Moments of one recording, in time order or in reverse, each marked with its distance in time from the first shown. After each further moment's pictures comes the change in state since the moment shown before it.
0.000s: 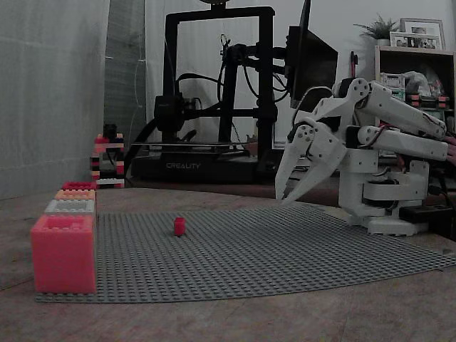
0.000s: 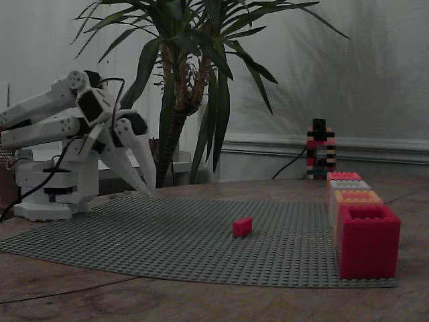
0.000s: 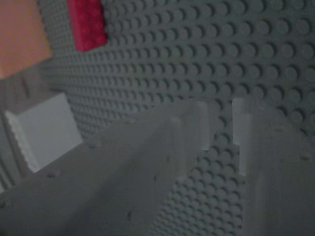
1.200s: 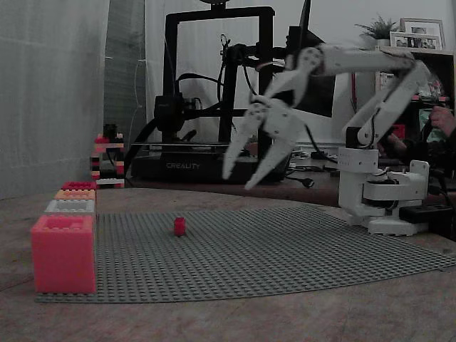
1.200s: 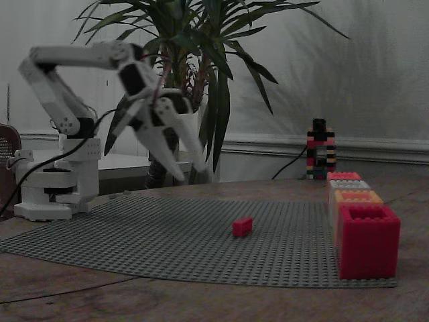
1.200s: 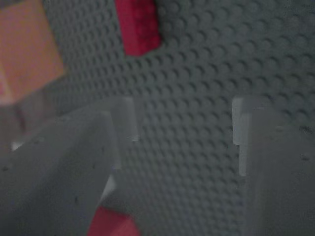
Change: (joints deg) arm 0.7 -63.5 -36.5 -16.3 3.7
